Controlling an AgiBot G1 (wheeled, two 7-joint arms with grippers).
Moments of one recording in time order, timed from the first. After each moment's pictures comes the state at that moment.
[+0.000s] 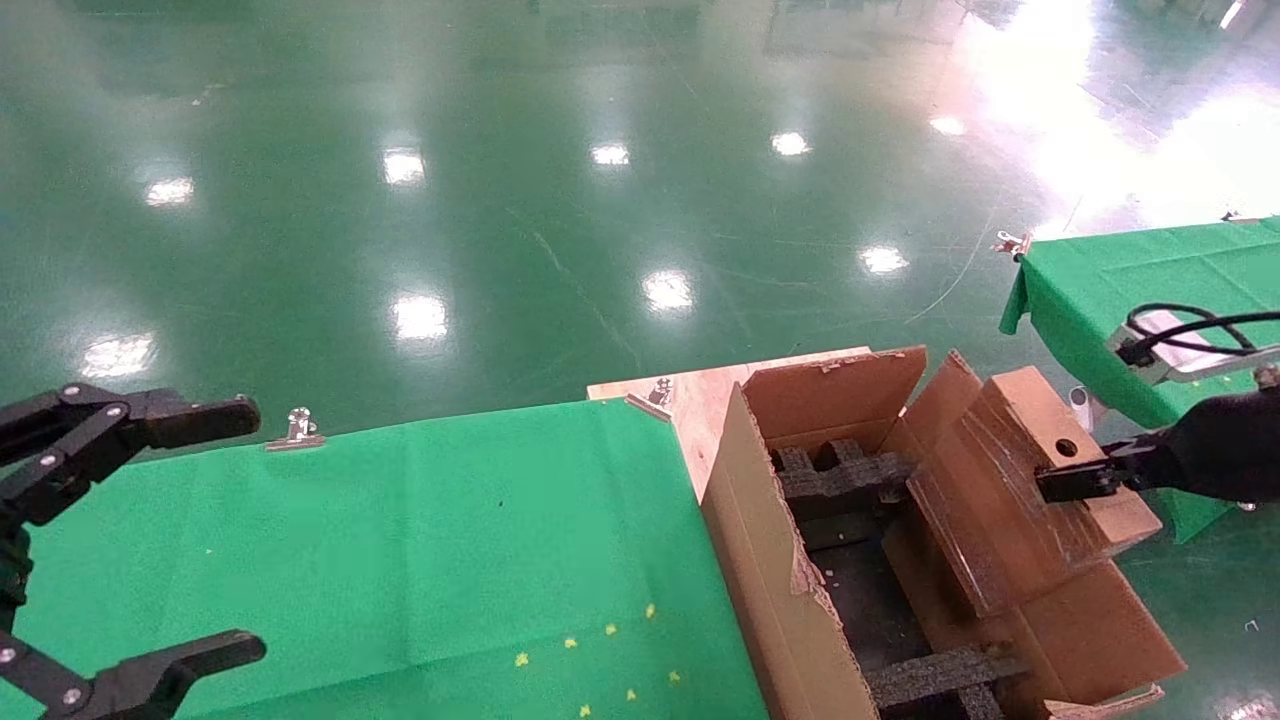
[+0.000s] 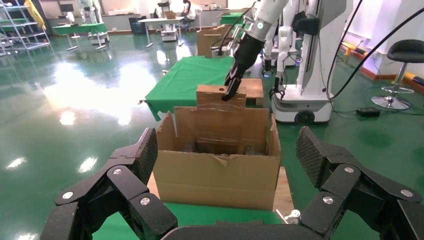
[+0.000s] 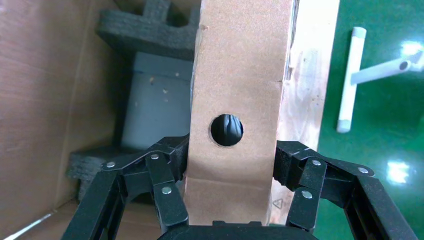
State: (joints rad) left arm -1.12 0.58 0.43 -1.26 0.62 1.47 -0.12; right arm 2.31 -0.24 -1.99 1.06 -1.30 -1.06 1.04
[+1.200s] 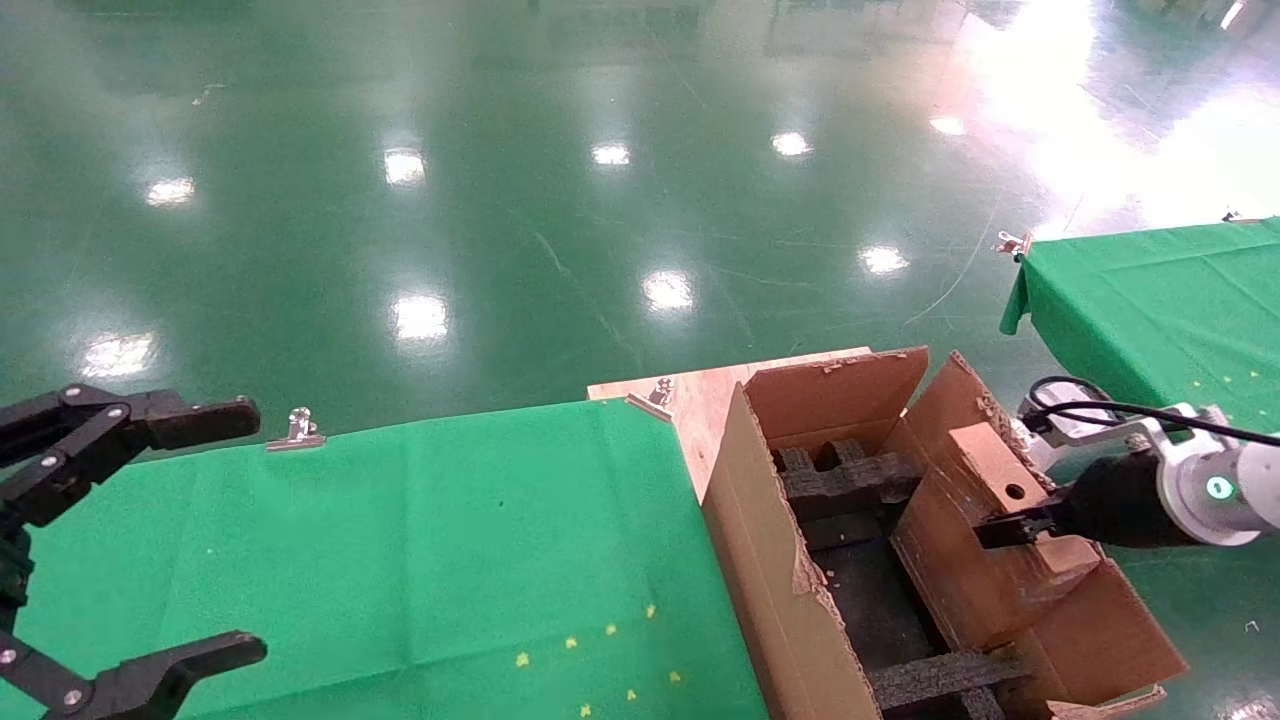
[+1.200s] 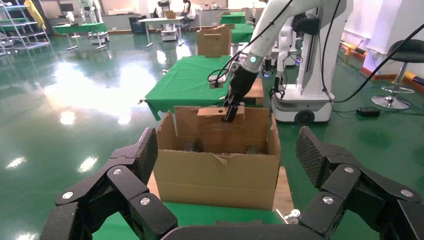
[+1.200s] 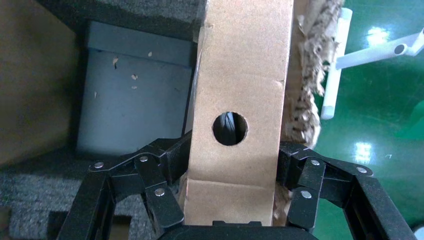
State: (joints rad) left arm -1.12 0.58 0.43 -1.26 0.62 1.47 -0.12; right arm 2.04 -0.36 -2.11 1.12 -1.40 -0.70 1.28
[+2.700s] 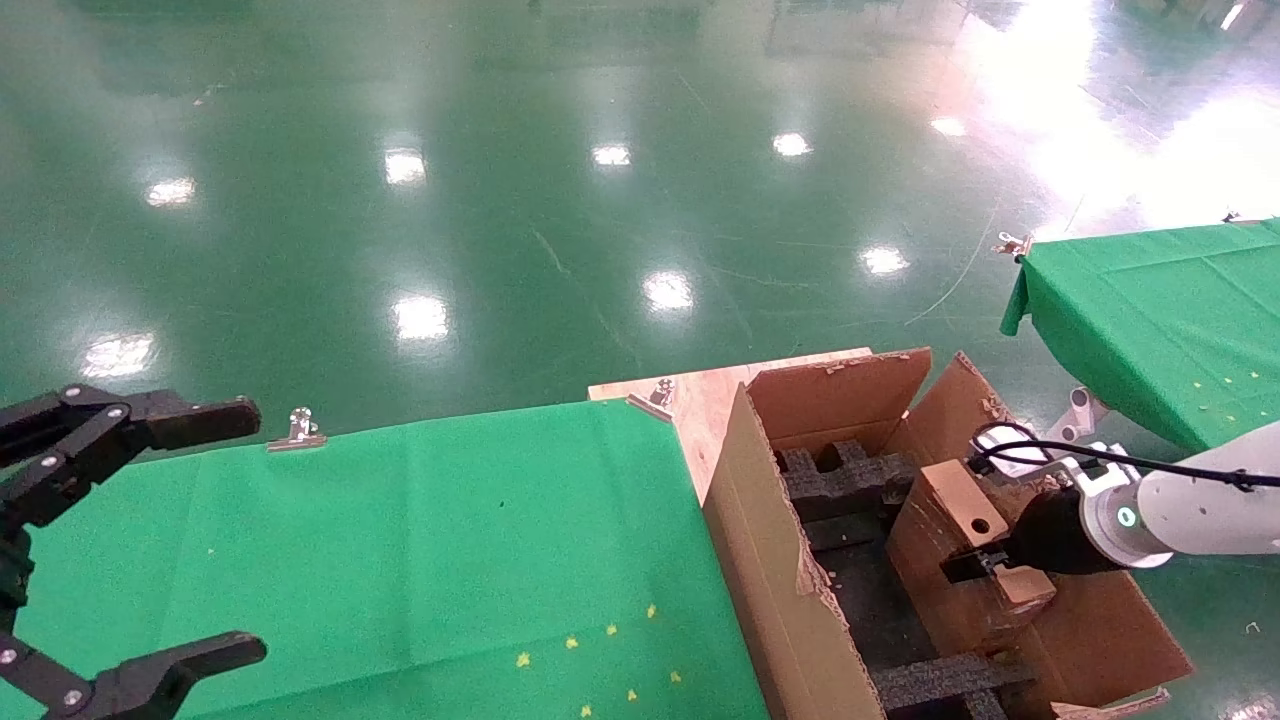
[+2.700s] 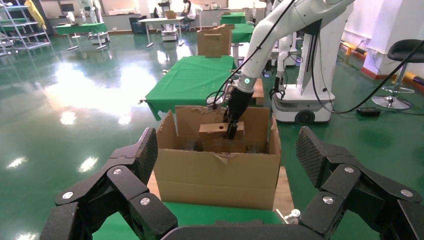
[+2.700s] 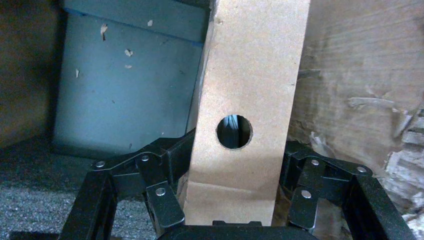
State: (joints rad) left arm -1.12 0.58 0.43 -1.26 0.62 1.47 -0.12; right arm 1.78 -0.55 -2.10 0.88 -1.23 -0.62 1.13
